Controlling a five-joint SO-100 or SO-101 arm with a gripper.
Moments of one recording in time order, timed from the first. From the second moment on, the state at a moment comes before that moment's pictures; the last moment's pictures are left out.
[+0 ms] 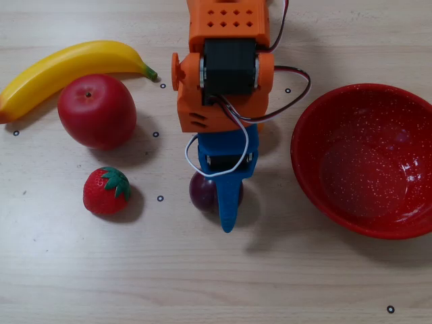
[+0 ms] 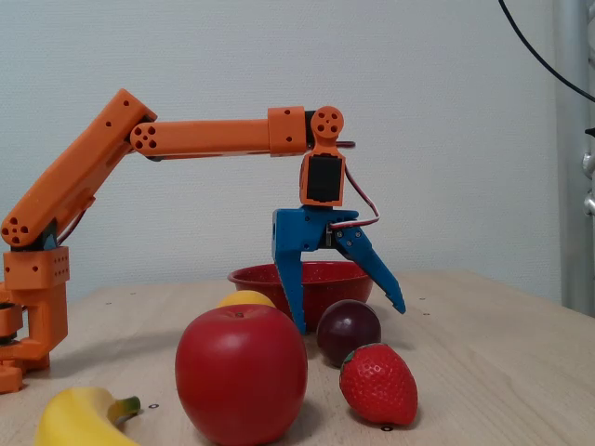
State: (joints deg) arm -2.4 44.3 40.3 96.5 12.5
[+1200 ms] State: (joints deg) arm -4.5 38.7 38.6 93.2 12.6
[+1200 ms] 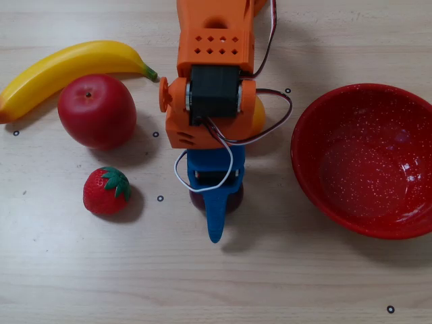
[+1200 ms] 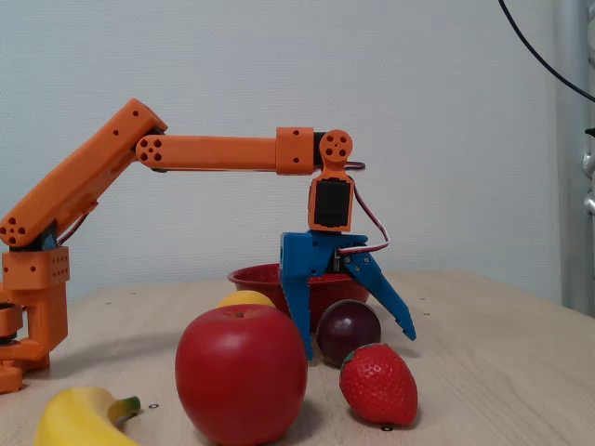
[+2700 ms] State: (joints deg) arm -4.4 37.3 38.6 91.7 14.8
